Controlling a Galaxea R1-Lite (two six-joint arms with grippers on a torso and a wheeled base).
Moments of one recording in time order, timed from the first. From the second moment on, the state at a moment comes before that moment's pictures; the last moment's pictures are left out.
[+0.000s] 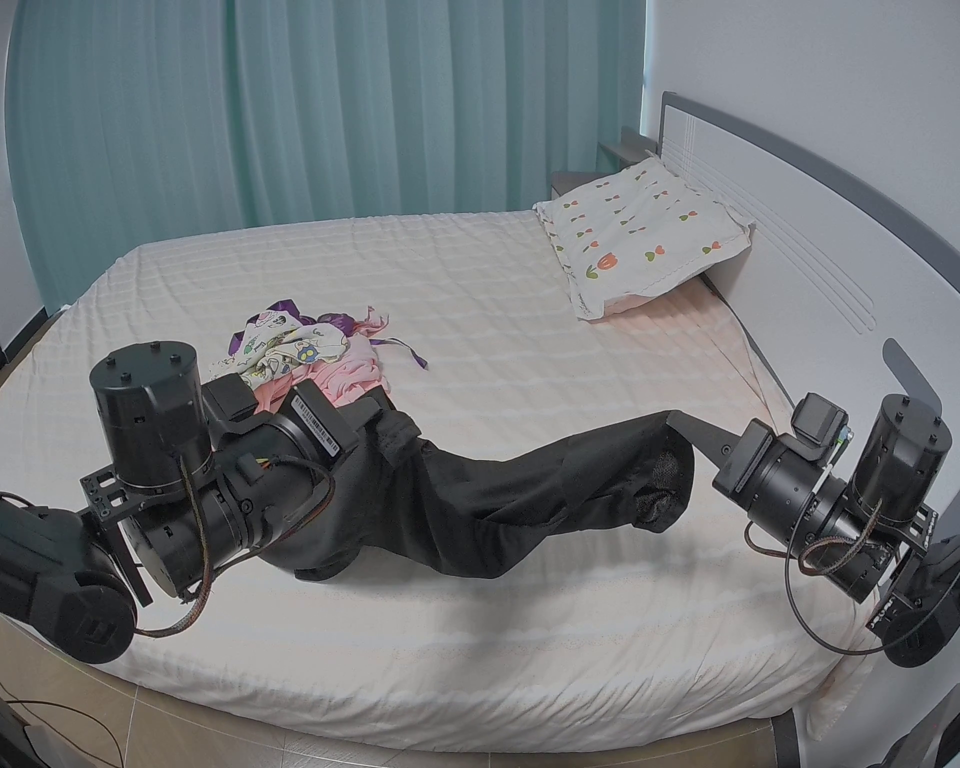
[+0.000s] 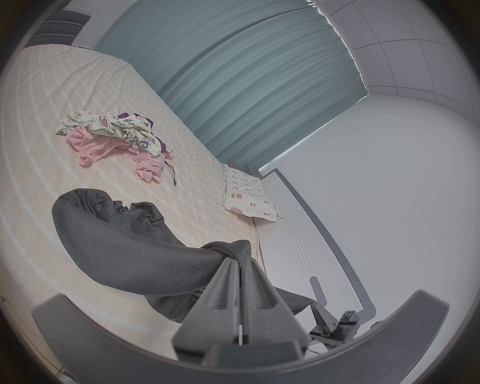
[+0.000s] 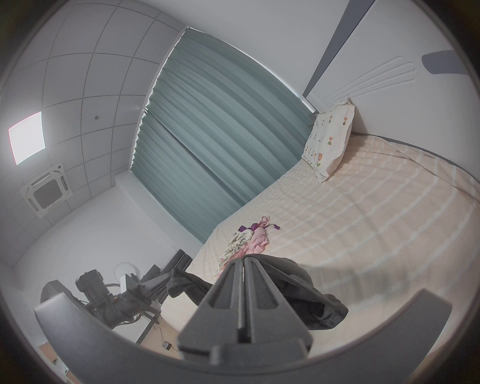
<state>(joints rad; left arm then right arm) -0.58 1.60 -0.63 -0.84 0.11 -0.92 0.58 1.67 -0.41 -1.27 -0.05 0.71</state>
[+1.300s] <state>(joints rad) -0.49 1.25 -0.84 -0.48 0.04 -0.92 0.69 1.21 -0.87 -0.95 -0.07 0.60</state>
